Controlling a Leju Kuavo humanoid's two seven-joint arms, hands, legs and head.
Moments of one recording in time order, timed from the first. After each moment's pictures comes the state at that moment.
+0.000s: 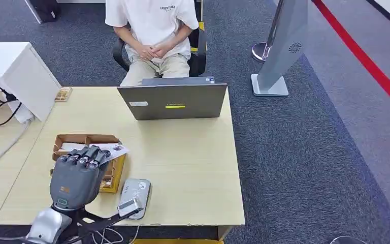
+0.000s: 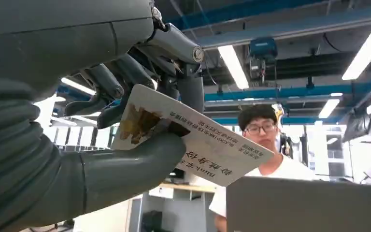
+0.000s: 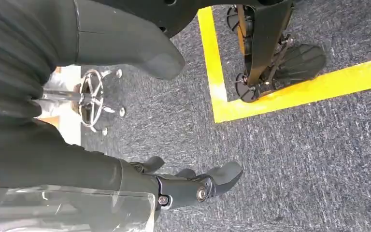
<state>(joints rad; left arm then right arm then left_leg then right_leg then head) -0.06 0.16 -0.39 -1.78 -1.28 0.51 -0.08 -0.05 0.16 -0.74 -0.21 0.68 -0.17 0.02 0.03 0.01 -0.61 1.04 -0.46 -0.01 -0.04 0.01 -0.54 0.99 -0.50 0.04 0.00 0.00</state>
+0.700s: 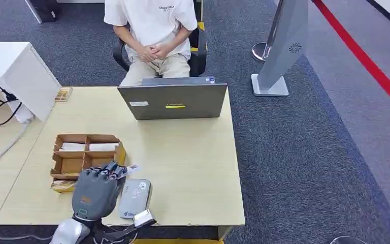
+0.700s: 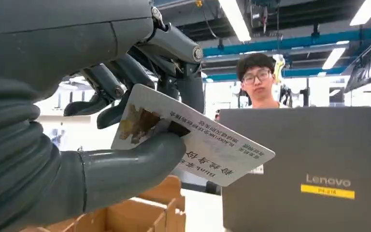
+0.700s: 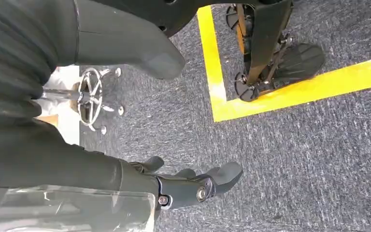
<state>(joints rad) 0.01 0.11 -0.44 -1.70 -1.28 0.47 -0.06 -0.05 0.16 -0.76 -0.21 0.70 -0.17 0.01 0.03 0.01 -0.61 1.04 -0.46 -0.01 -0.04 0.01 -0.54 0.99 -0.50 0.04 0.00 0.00</state>
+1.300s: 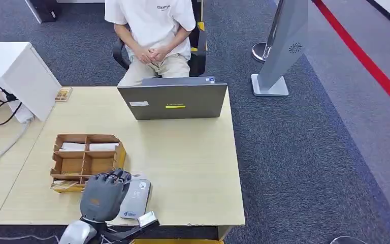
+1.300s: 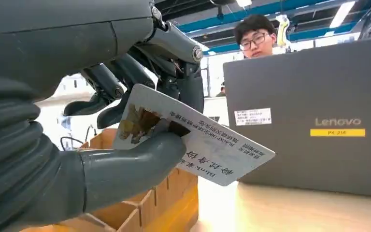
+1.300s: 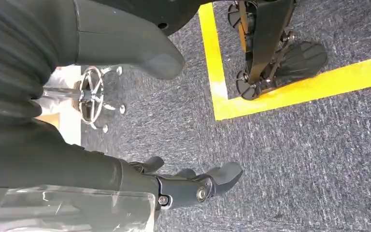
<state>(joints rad) 0.02 0.10 -0.44 -1.62 -1.30 0.42 -0.02 -0.05 0.16 -0.77 -0.21 0.73 -0.16 0.01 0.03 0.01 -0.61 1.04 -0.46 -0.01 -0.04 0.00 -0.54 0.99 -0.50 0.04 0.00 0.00</state>
